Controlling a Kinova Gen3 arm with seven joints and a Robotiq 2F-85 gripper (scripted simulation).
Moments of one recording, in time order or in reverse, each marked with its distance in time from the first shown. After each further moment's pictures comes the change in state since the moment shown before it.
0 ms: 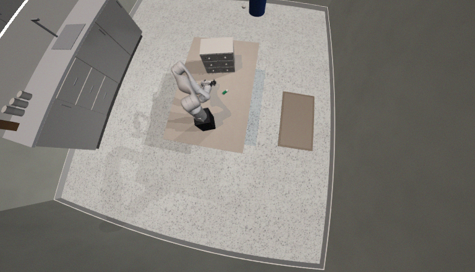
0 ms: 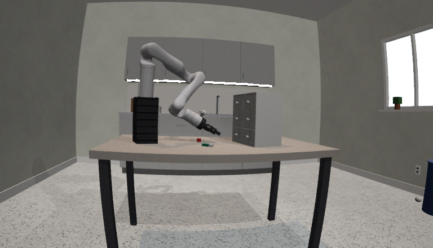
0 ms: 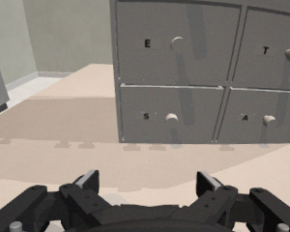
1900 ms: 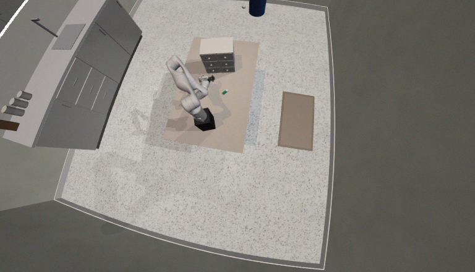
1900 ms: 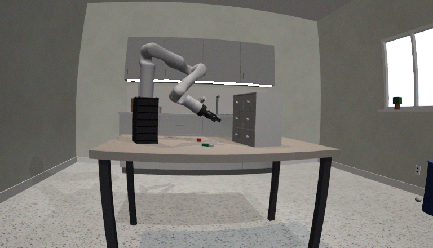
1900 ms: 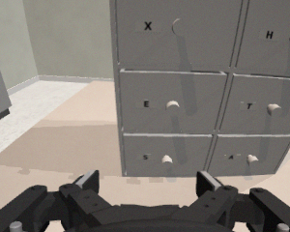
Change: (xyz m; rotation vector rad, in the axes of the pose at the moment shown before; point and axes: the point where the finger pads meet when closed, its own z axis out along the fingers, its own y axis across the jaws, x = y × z) arm 0.071 0.000 -0.041 0.000 -0.003 0.000
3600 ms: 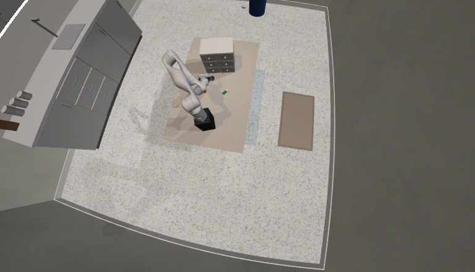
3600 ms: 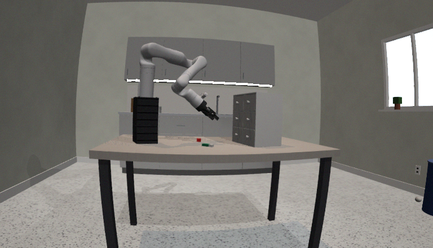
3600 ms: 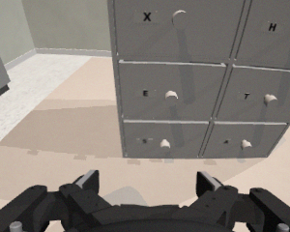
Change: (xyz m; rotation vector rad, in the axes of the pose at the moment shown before) arm 0.003 0.002 -0.018 -0.002 -0.162 -0.003
